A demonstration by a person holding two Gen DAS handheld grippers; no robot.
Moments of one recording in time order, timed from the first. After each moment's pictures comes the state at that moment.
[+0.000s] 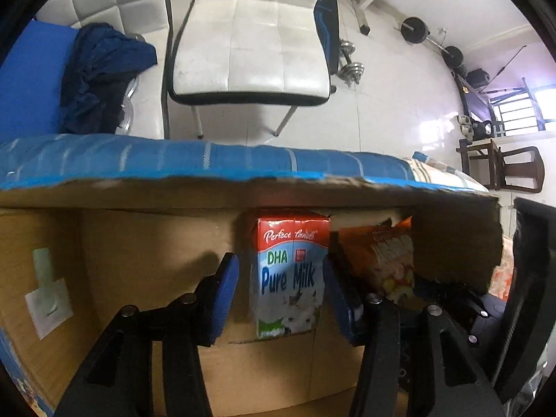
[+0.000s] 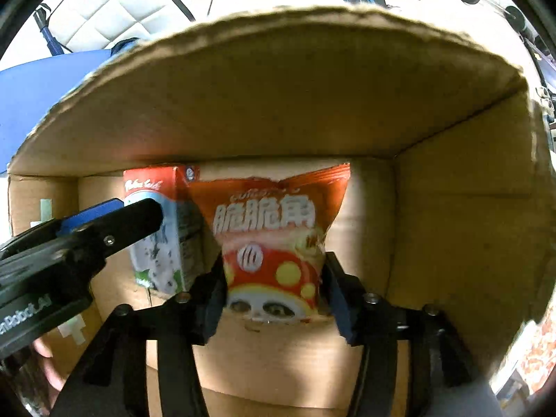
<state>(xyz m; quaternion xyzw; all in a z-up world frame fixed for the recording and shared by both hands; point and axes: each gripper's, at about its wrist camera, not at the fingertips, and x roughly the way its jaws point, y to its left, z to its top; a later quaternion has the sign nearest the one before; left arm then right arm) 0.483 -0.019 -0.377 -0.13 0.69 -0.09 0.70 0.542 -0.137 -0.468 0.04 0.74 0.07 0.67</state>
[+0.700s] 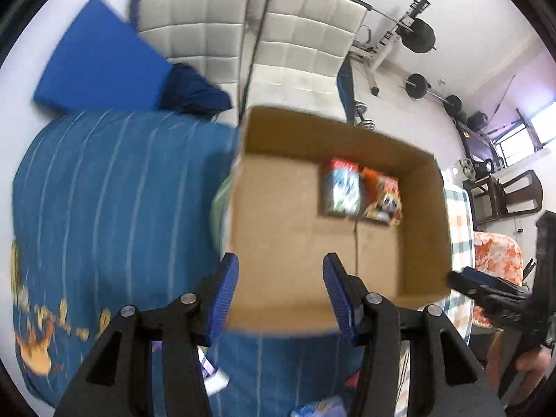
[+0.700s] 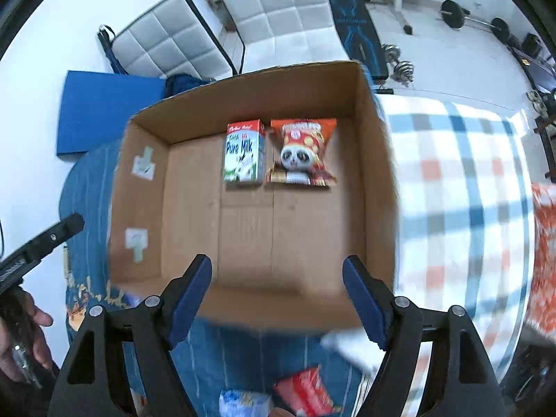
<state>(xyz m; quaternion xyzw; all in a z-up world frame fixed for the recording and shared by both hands) 0.290 0.114 -0.239 -0.14 0.60 -0.04 0.79 0.378 -0.155 -0.302 0.08 0.66 0.09 0.74</state>
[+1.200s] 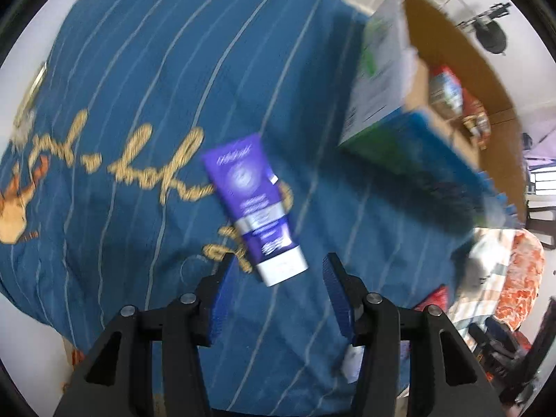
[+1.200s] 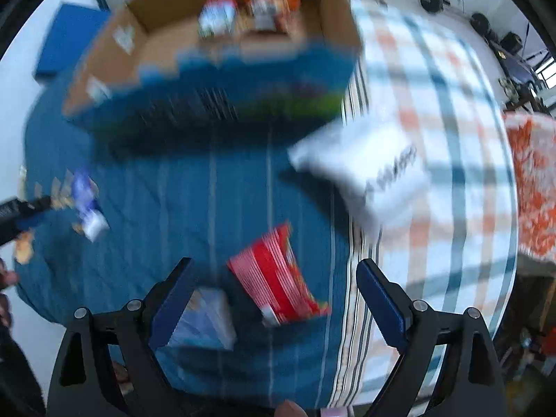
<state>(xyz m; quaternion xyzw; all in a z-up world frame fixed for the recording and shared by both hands) 0.150 0.168 -0.353 -0.21 0.69 0.06 0.69 0.185 -0.153 -0.362 0.00 0.71 0.03 0.71</state>
